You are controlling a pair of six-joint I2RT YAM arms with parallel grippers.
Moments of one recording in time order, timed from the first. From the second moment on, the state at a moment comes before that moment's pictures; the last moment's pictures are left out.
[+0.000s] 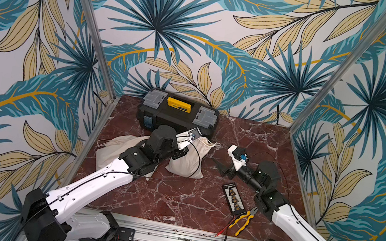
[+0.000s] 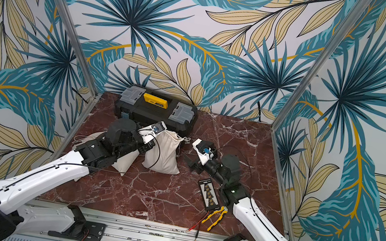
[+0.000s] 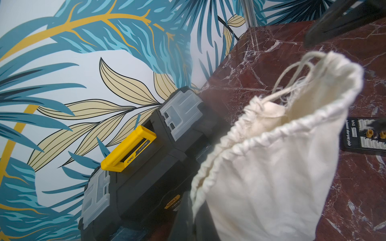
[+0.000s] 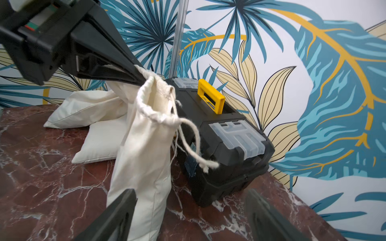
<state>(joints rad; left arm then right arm) -0.67 1.19 1.07 -0.24 -0.15 0.49 0.62 1.07 0.65 0.34 -0.31 -0.33</state>
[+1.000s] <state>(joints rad) -0.67 1.18 1.00 -0.15 -0.18 0.46 0.57 1.18 0.74 0.43 -0.28 -0.49</state>
